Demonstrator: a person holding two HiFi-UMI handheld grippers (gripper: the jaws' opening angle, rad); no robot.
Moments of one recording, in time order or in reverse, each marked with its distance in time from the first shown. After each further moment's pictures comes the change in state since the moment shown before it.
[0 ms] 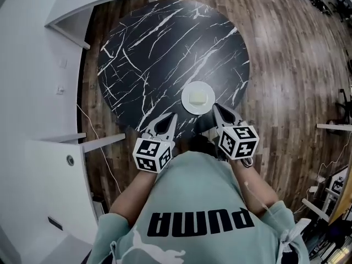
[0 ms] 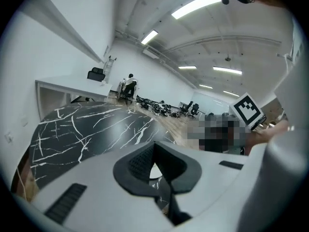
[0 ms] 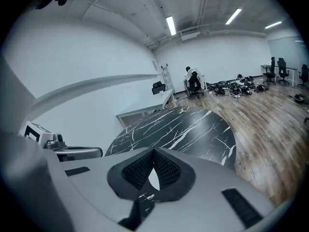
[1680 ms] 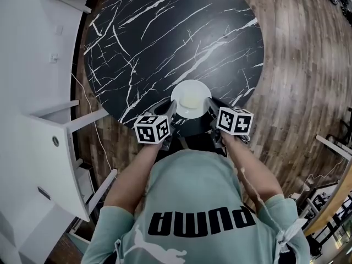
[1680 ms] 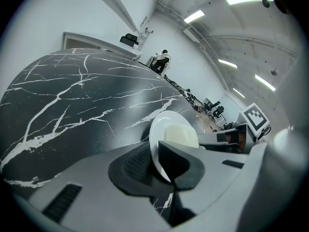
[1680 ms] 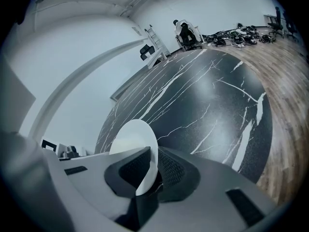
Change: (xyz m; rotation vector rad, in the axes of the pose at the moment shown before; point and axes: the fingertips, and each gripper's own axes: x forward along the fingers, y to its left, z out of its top) left arm 0.135 0.063 -0.115 -0.407 0.238 0.175; right arm 0.123 -0.106 -0.092 0.245 0.408 0.144
